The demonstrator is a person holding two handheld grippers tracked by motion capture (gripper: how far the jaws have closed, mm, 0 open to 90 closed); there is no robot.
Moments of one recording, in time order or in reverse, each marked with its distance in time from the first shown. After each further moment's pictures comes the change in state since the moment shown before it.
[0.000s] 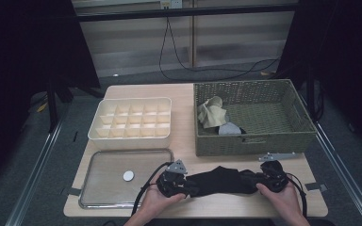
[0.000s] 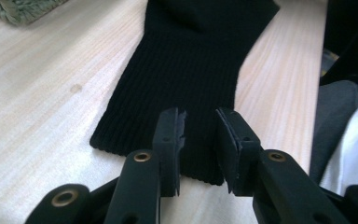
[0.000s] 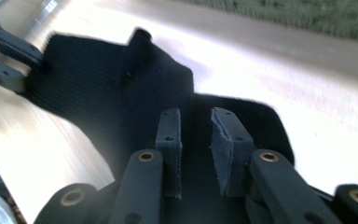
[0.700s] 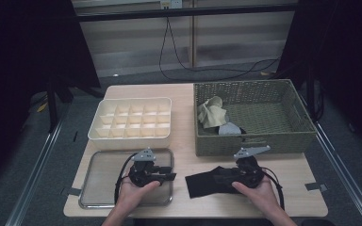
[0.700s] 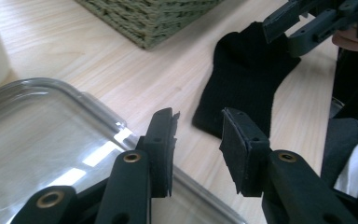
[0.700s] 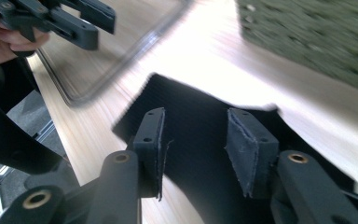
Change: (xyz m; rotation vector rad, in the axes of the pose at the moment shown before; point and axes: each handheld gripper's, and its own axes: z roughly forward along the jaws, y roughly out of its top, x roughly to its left) left arm 0.037 -0.018 -0.069 -0.162 0.094 -0.099; right arm 0.059 0.040 0.024 -0.021 0.184 -0.114
